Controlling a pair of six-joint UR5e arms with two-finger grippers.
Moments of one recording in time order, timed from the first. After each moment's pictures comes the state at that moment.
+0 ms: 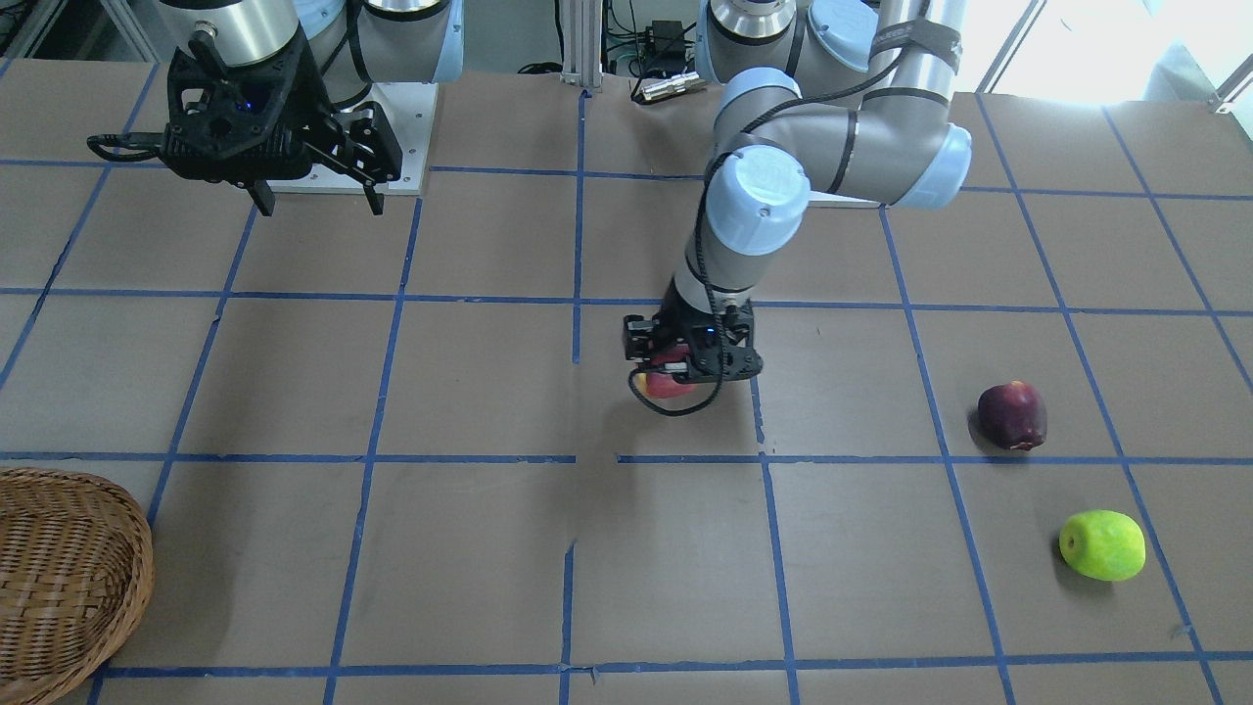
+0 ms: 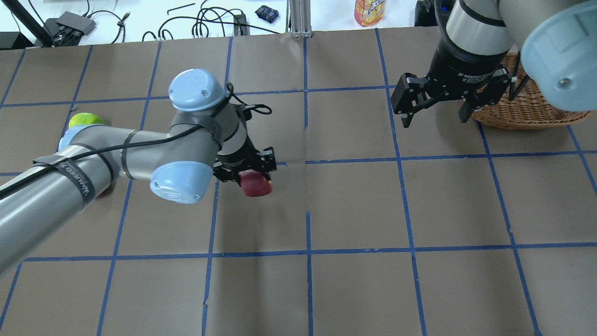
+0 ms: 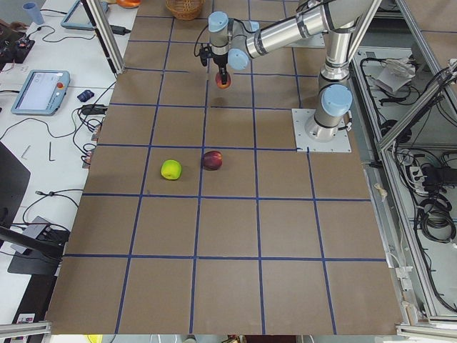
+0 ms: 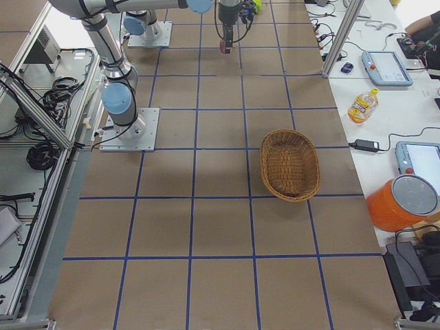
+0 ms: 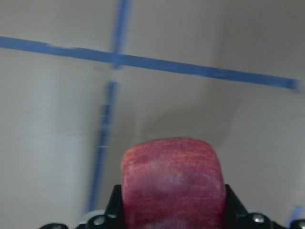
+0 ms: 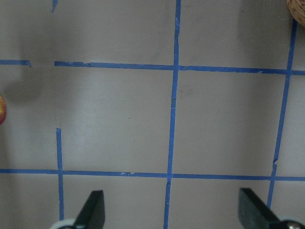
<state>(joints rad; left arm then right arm) -1.81 -1.81 -1.92 -0.98 1.41 -0.41 1.63 -1.62 1.58 -1.51 -1.58 0.01</state>
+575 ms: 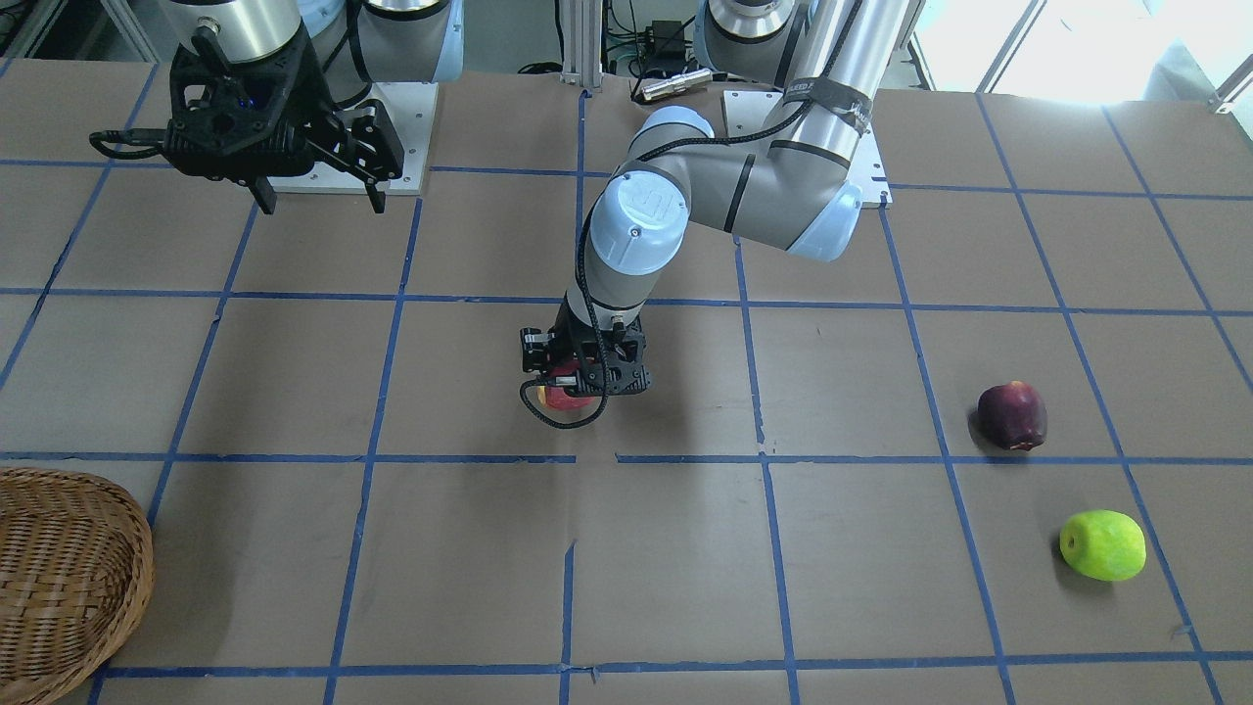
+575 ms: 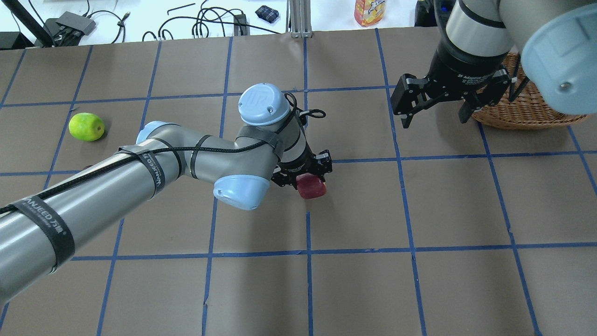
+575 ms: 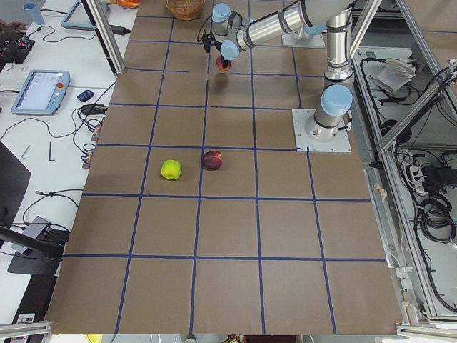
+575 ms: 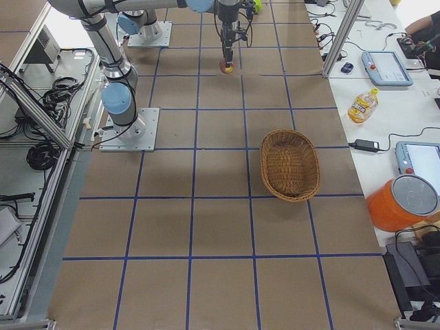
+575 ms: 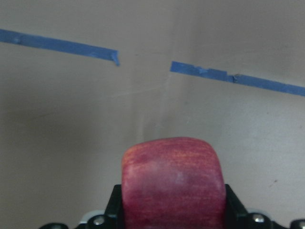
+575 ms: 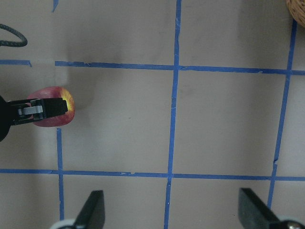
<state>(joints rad) -1.94 -1.96 -1.86 -0.84 1.36 -0.55 1.64 -1.63 1.59 -1.51 -1.58 0.02</state>
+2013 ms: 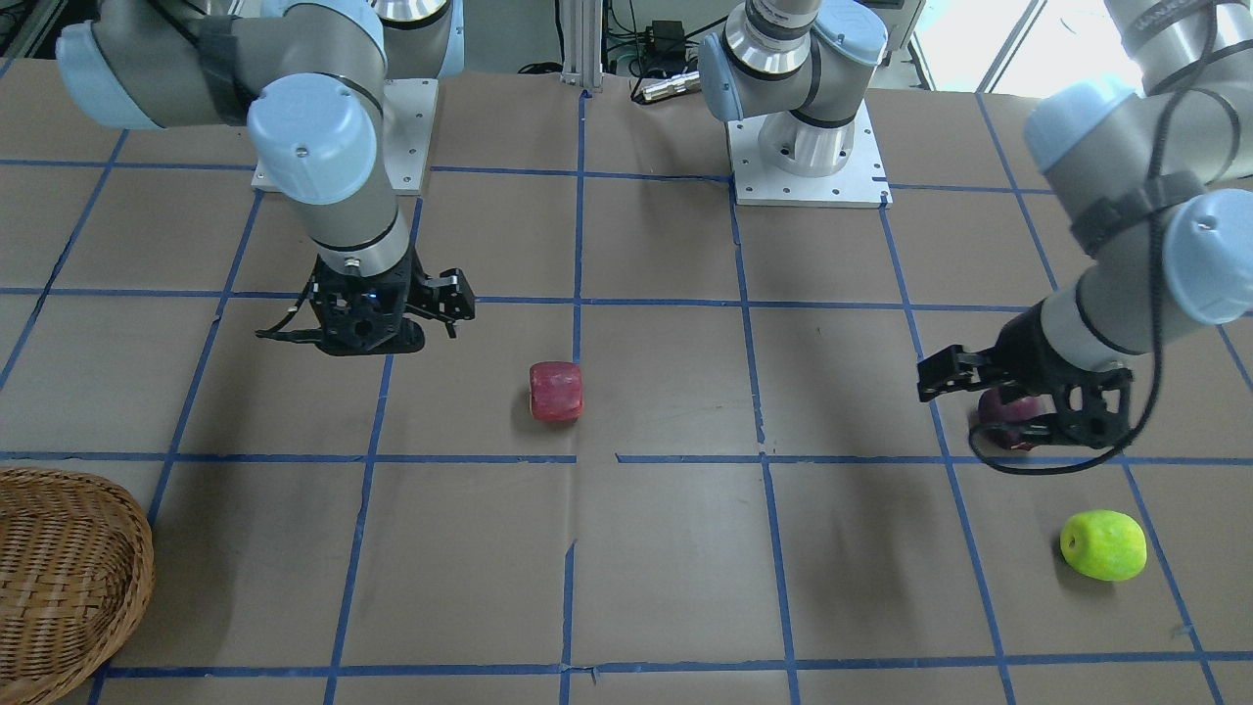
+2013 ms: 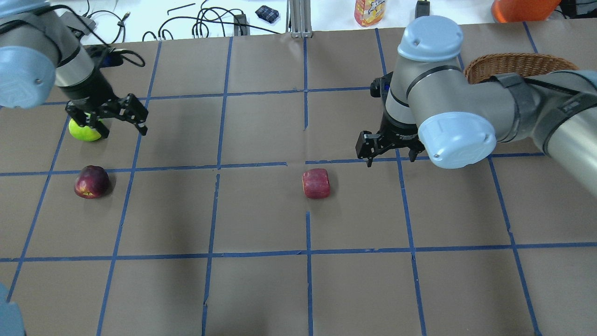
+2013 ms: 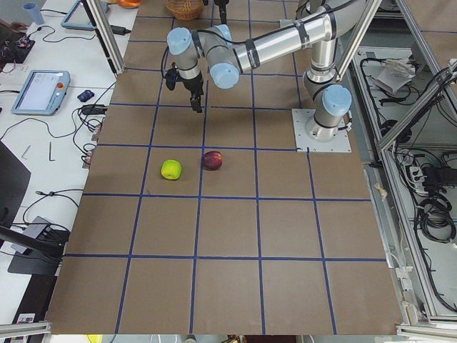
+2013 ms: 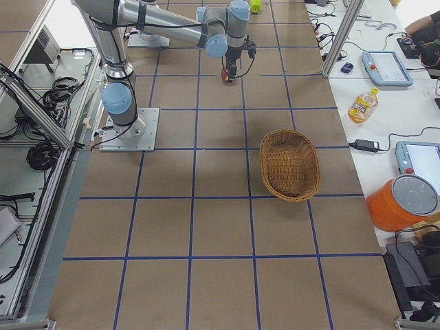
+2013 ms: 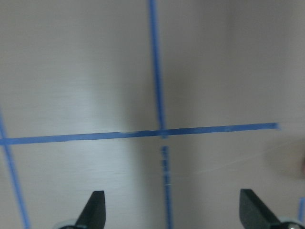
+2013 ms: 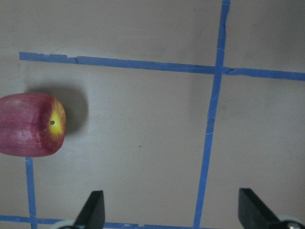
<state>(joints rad) -1.21 -1.83 -1.64 -1.42 1.56 0.33 1.73 -1.43 1.85 -1.93 -1.57 0.08</state>
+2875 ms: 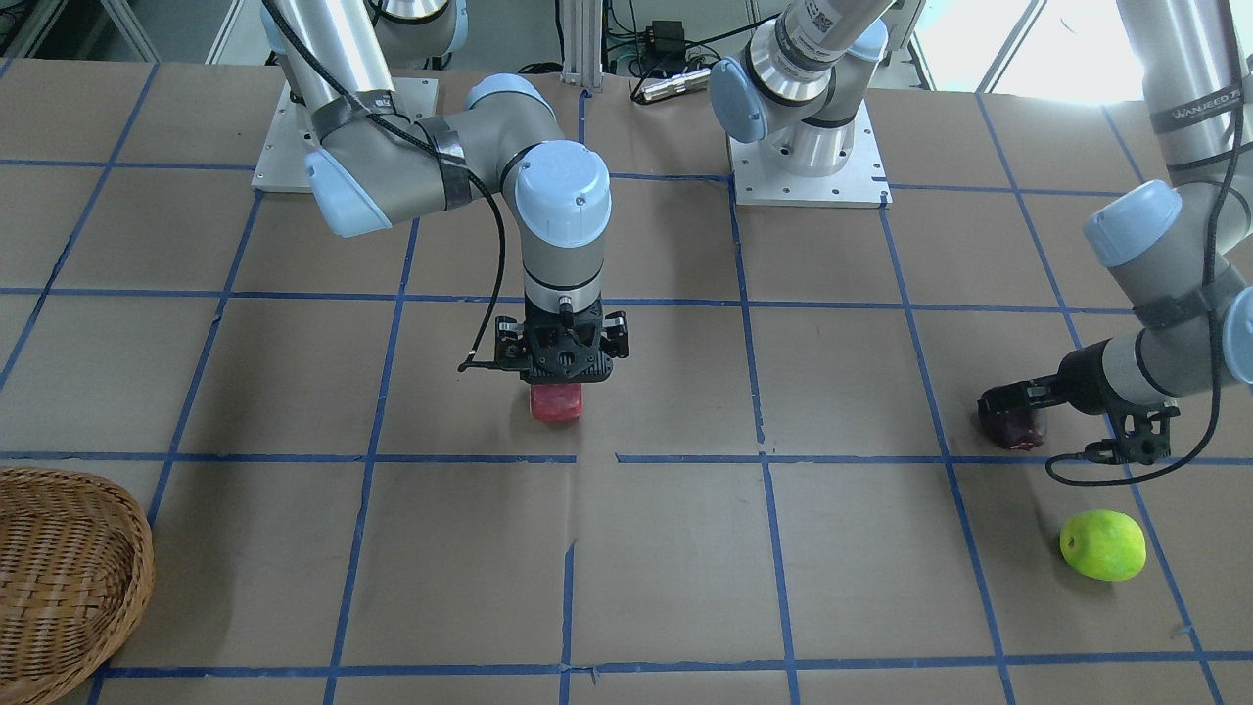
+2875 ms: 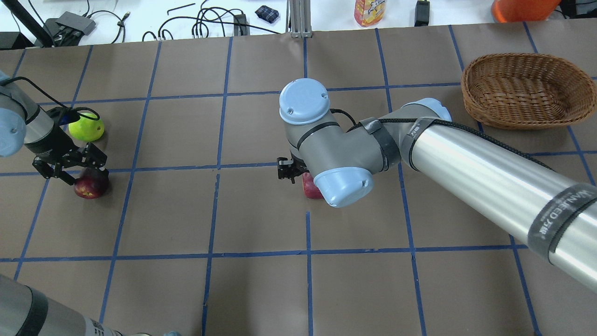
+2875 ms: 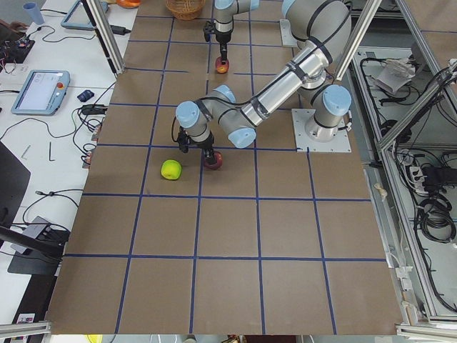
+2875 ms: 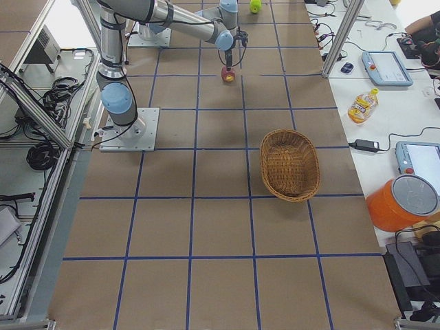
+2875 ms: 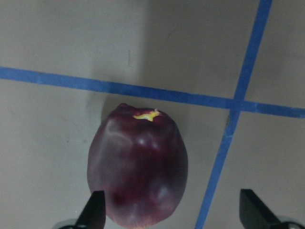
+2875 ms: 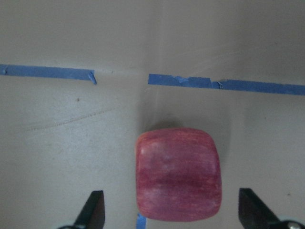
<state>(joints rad) -1.00 -1.98 -1.76 -1.24 1.60 0.41 2.01 -1.20 1.79 -2.17 -1.62 0.35</state>
